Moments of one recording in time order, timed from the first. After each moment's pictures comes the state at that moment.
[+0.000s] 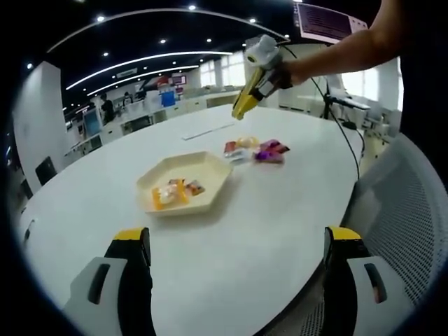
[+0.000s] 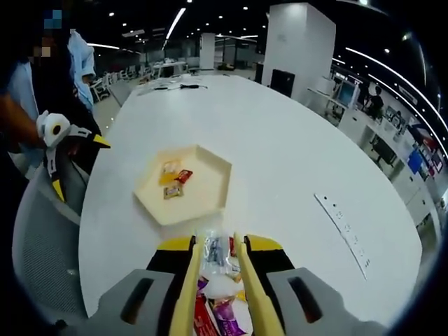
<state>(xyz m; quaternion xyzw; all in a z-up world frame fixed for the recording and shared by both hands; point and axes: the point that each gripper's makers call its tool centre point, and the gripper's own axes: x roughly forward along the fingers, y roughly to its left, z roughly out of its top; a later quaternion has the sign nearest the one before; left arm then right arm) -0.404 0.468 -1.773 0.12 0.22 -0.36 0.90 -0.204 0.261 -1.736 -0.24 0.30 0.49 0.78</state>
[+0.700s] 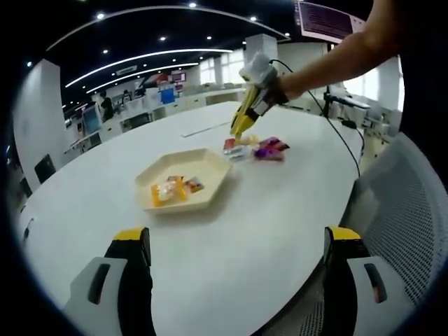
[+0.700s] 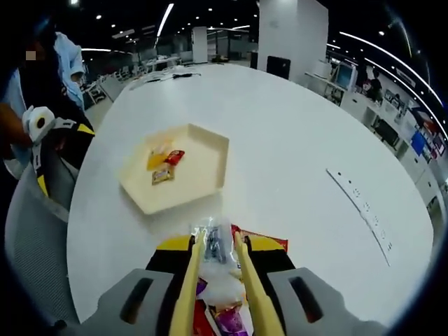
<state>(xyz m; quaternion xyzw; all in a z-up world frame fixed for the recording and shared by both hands) -0.404 0.467 -1.777 0.12 0.23 -0.36 0.90 -0.196 0.263 -1.791 -0.22 0.33 0.48 0.78</state>
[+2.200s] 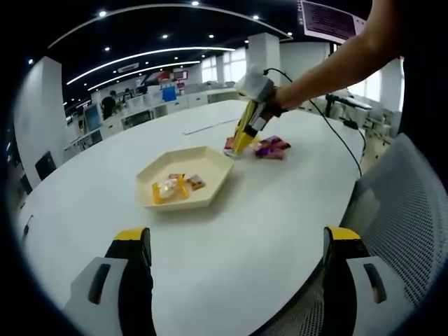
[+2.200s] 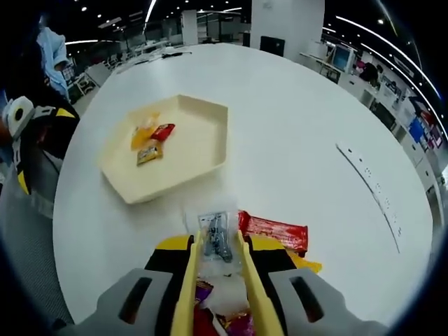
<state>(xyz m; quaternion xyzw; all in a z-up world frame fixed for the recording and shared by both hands) -0.404 0.467 -1.777 0.12 0.23 -0.35 0.90 -0.198 0.271 -1.834 -0.24 0.39 0.45 0.77</state>
